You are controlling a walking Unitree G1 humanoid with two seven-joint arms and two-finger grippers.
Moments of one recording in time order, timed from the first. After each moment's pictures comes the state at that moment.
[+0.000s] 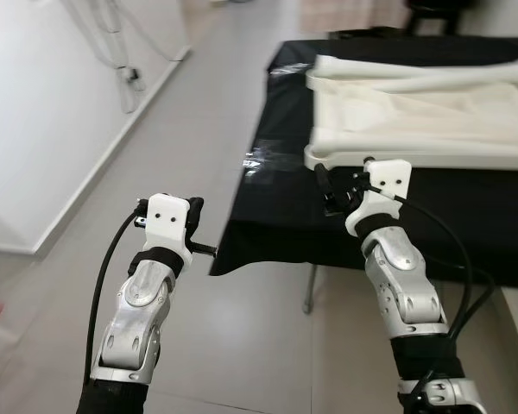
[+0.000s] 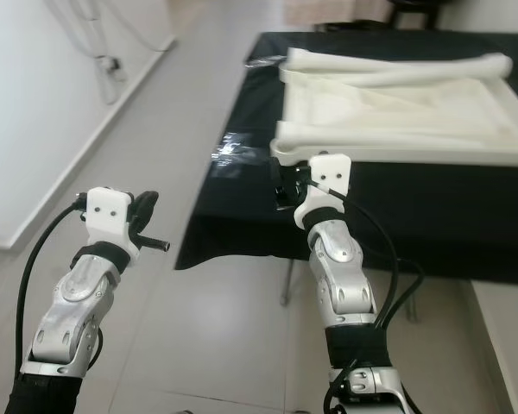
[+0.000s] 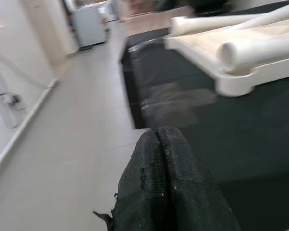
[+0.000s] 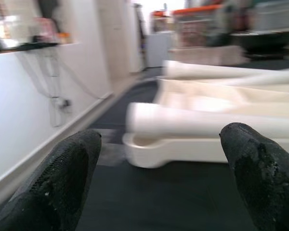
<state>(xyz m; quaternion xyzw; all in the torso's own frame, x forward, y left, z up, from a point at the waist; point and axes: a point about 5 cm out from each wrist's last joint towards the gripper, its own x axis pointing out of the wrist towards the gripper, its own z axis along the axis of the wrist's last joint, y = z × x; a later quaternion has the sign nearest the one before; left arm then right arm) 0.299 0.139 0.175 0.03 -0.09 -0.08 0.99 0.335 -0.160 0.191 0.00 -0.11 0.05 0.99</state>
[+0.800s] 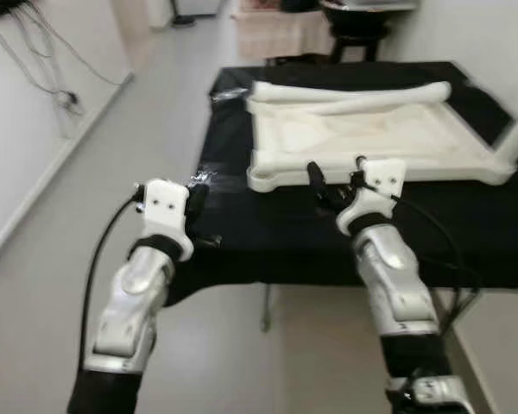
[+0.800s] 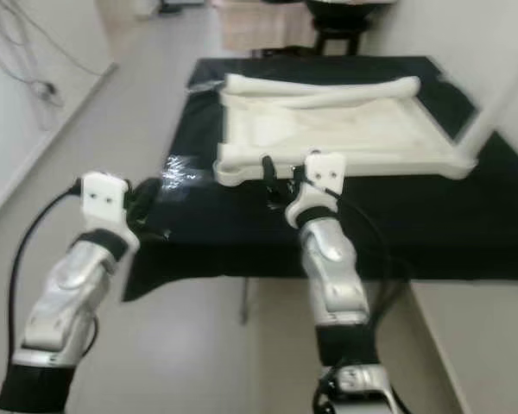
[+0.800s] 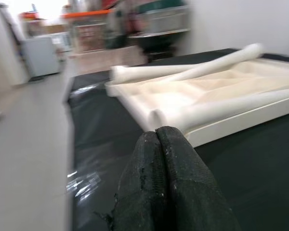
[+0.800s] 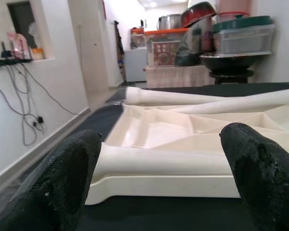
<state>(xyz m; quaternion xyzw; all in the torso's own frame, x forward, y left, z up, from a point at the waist) 0.306 0.129 0.196 0.00 -0.13 -0.11 0.99 0.340 -0.149 0.203 0.01 -0.12 0.08 0.99</state>
